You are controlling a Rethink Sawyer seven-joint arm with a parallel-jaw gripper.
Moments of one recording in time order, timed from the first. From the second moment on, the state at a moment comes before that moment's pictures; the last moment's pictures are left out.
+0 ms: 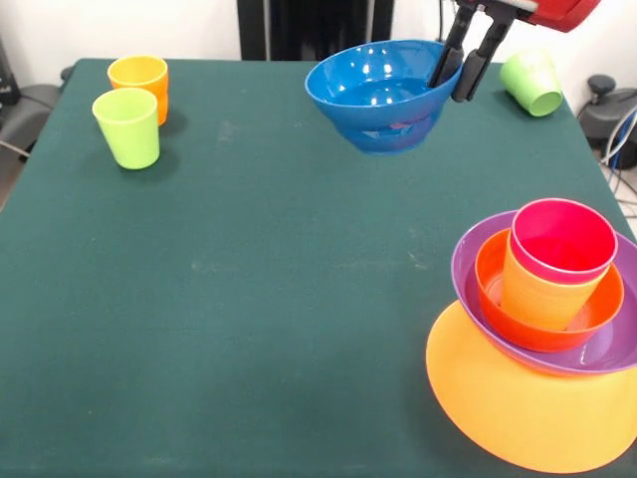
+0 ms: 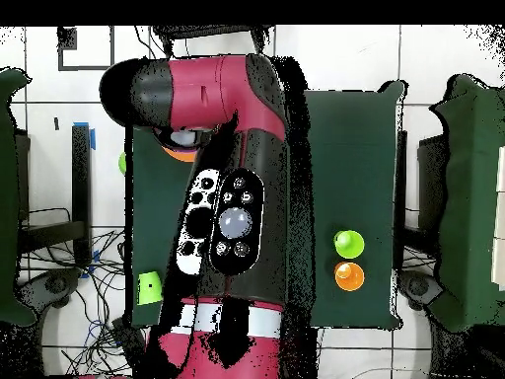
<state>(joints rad) 0.04 -0.51 -0.17 0.93 -0.11 1.13 1.96</state>
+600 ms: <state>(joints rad) 0.04 -0.42 -0.19 0.70 -0.11 1.30 1.96</state>
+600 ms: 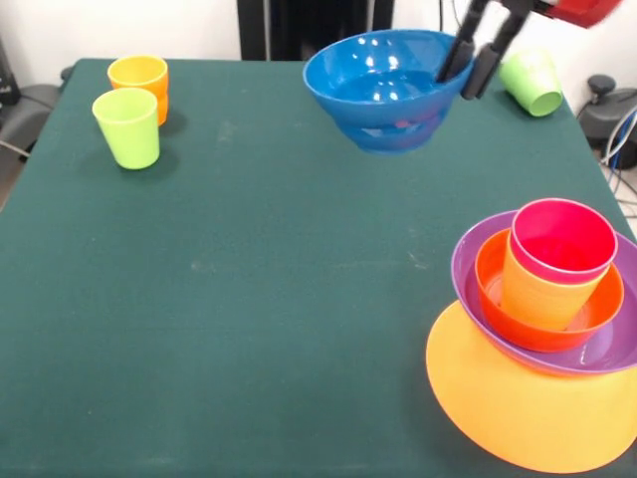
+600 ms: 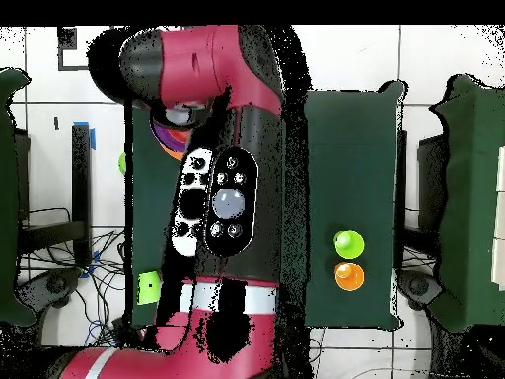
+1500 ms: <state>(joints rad) 0.14 -0.09 -0.23 0.19 -0.08 1.52 1.97</state>
